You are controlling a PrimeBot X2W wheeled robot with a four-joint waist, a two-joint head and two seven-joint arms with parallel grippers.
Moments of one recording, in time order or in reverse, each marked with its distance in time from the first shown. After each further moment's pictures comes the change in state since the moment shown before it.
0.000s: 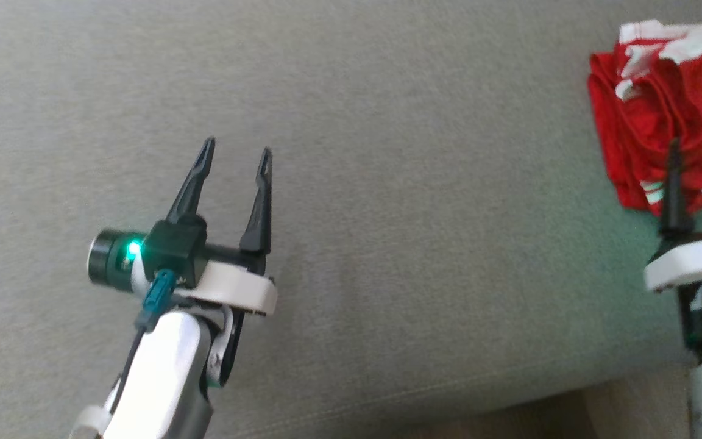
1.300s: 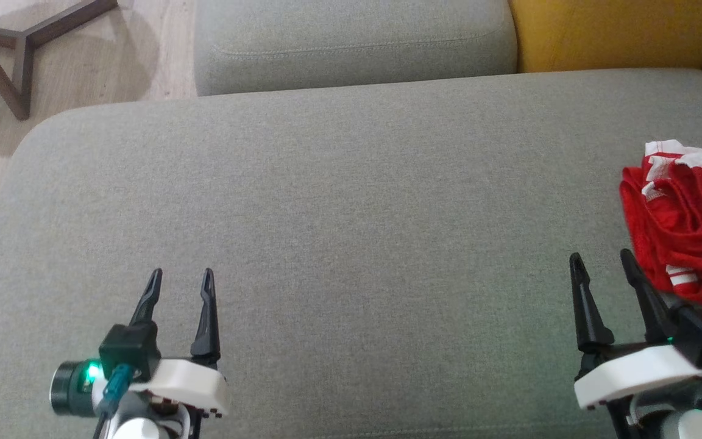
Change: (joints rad) left arm 0.324 0.077 0.081 -0.028 -0.090 0.079 0.032; right arm 0.389 0.128 0.173 -0.317 0.106 0.000 0.117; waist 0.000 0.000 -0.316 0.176
